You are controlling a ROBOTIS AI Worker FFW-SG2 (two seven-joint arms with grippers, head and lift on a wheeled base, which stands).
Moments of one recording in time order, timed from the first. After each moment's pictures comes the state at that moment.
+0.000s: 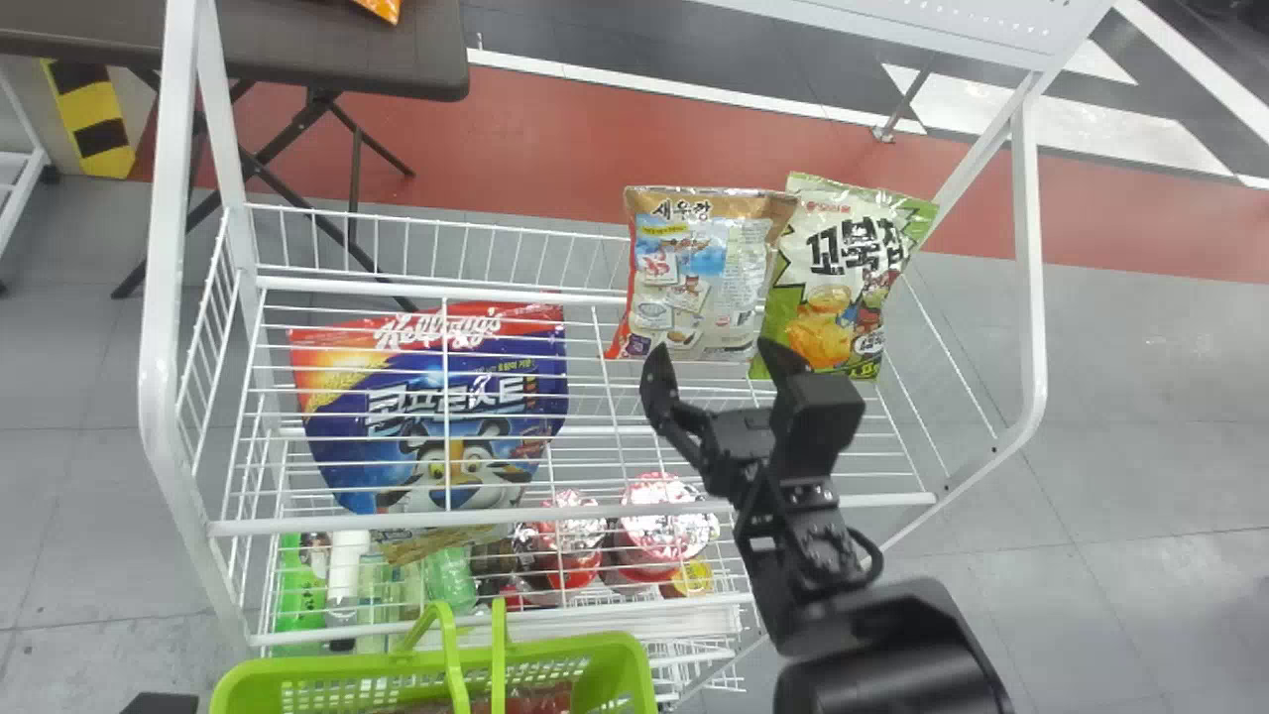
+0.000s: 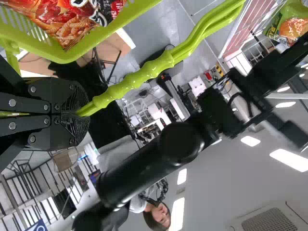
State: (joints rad) left arm 0.59 0.12 -0.16 -2.00 0.10 0.86 -1.40; right arm 0.31 -0.14 -0.01 -1.81 0.00 0.06 -0.06
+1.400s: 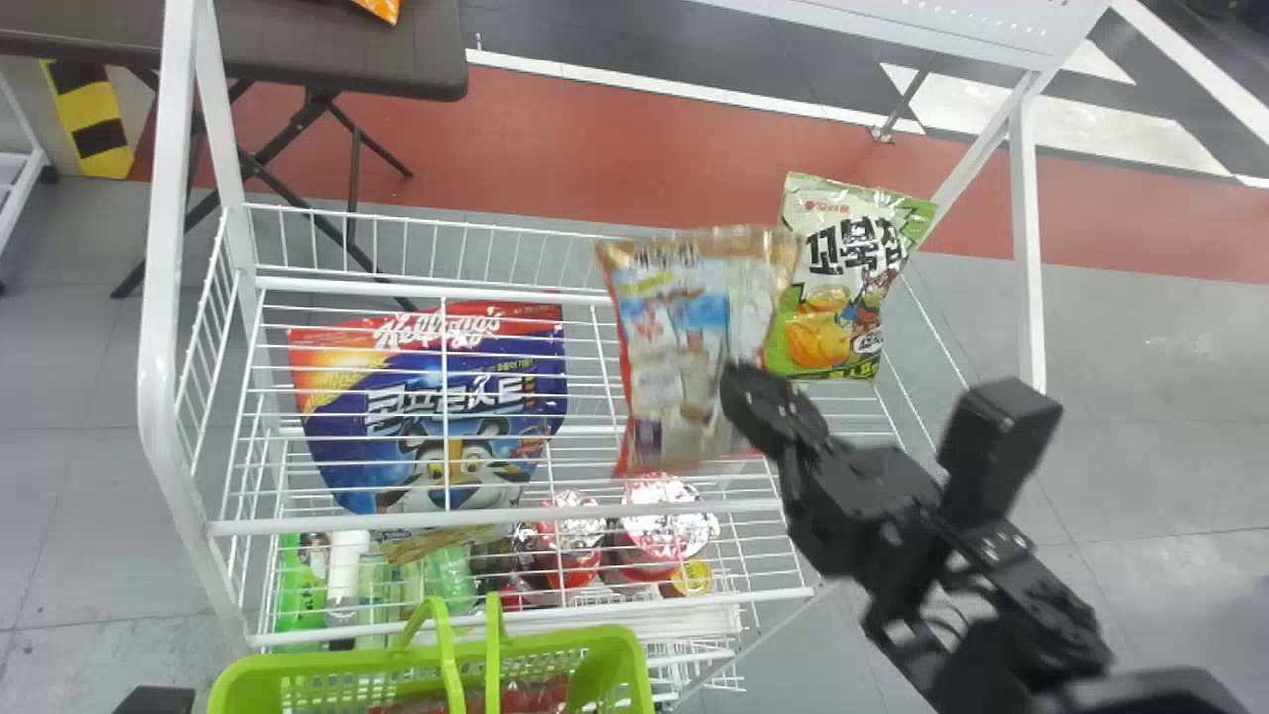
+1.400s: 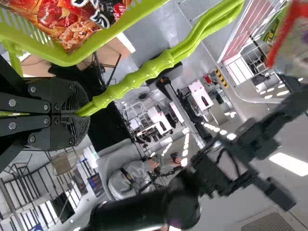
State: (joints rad) left arm 0.58 0.11 -0.15 -2.00 0.10 0.86 -1.39; right arm 0.71 -0.13 -0.28 -2.48 -0.26 0.60 0.34
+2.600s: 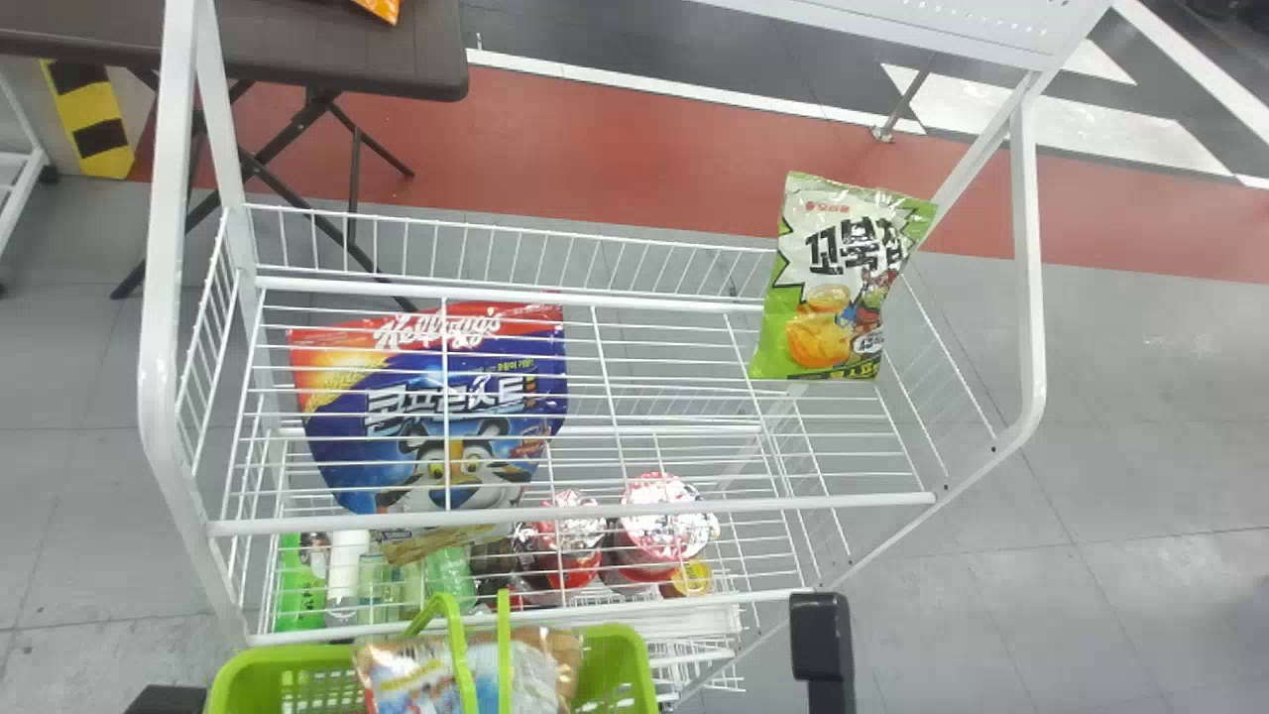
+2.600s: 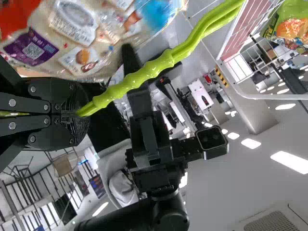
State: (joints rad) left arm 0.59 0.11 -0.16 -2.03 0.09 0.86 -1.38; right arm 0.76 -0.01 -0.25 -2.46 -0.56 1.32 0.52
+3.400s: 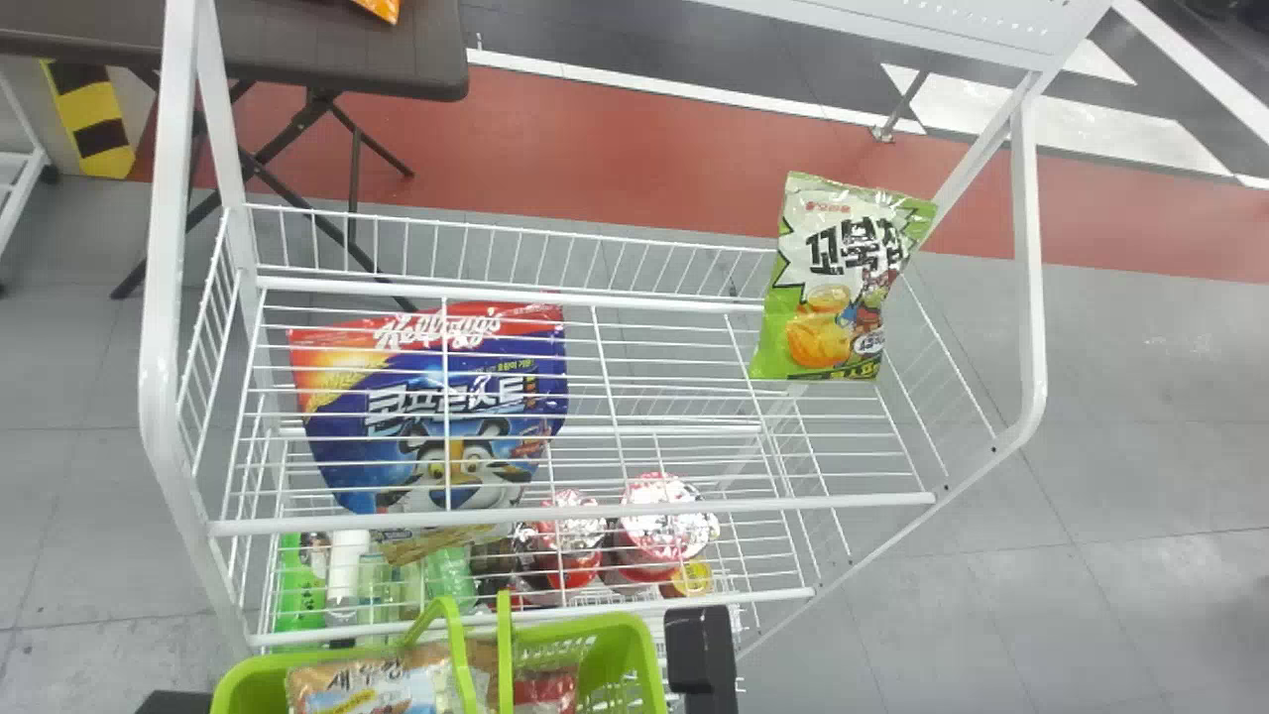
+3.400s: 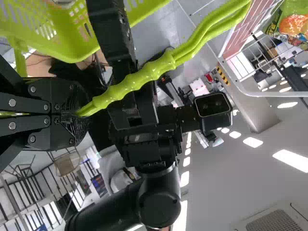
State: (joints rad) left arm 0.60 0.11 -0.17 -2.03 0.08 0.86 -1.38; right arm 0.69 -0.08 -0.02 -2.28 -0.35 1.19 0.52
